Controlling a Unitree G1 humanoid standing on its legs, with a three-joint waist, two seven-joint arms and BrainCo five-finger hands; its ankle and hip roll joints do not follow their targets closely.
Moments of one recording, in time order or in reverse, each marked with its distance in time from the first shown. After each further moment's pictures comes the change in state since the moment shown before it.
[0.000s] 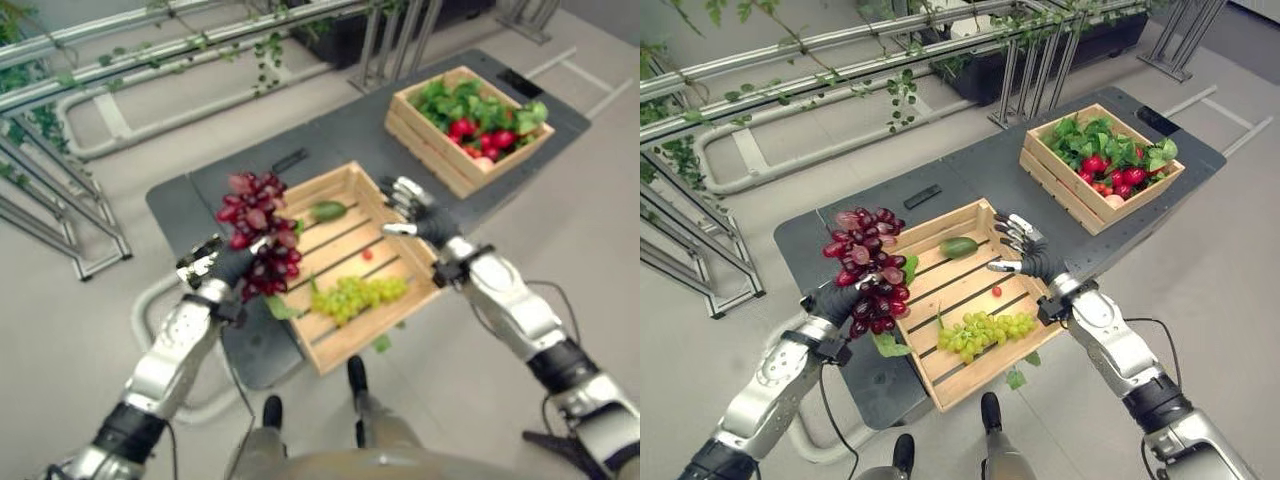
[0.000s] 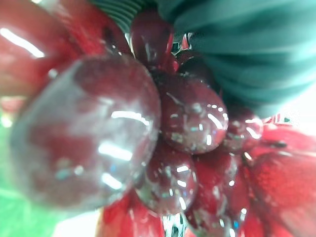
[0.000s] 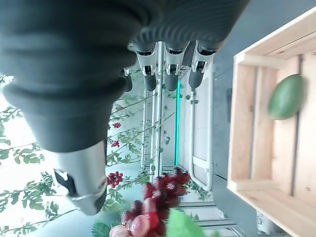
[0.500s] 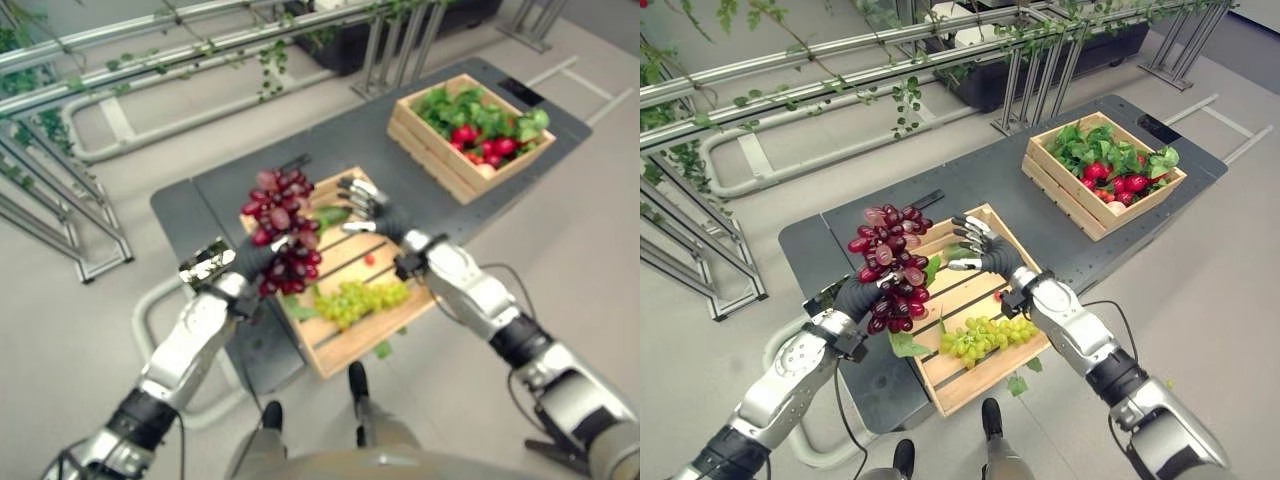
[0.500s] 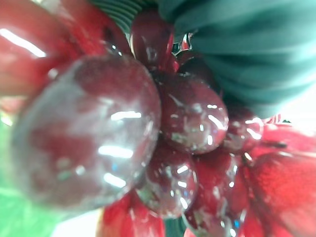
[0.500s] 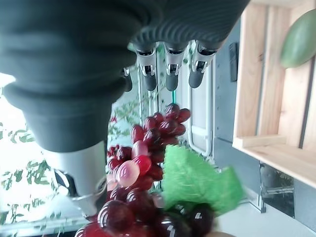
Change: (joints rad) left arm -0.075 0.000 -0.086 0.004 -0.007 0.002 -0.009; right arm -0.239 0.001 0.207 0.101 0.135 0.041 0.031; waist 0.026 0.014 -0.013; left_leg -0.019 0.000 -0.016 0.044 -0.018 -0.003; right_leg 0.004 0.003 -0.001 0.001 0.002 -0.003
